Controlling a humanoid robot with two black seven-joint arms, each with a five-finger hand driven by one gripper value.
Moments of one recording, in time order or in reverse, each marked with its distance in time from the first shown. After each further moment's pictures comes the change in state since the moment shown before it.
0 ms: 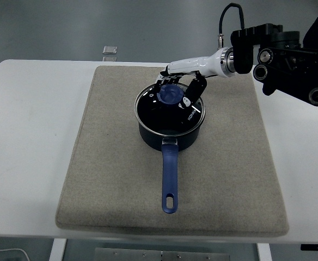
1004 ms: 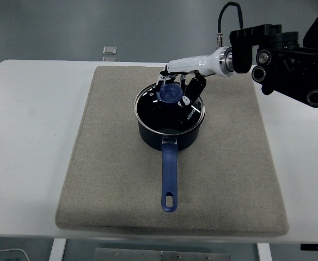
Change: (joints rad) left arm 0.000 0.000 0.000 0.000 0.000 0.000 0.000; right arm 0.000 0.005 0.000 0.000 -0.037 -0.015 0.000
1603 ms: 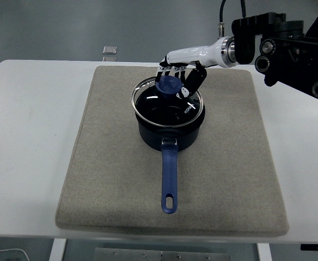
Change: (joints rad) left arm 0.000 0.000 0.000 0.000 0.000 0.000 0.000; right arm 0.041 -0.017 0.014 0.000 0.010 0.008 0.008
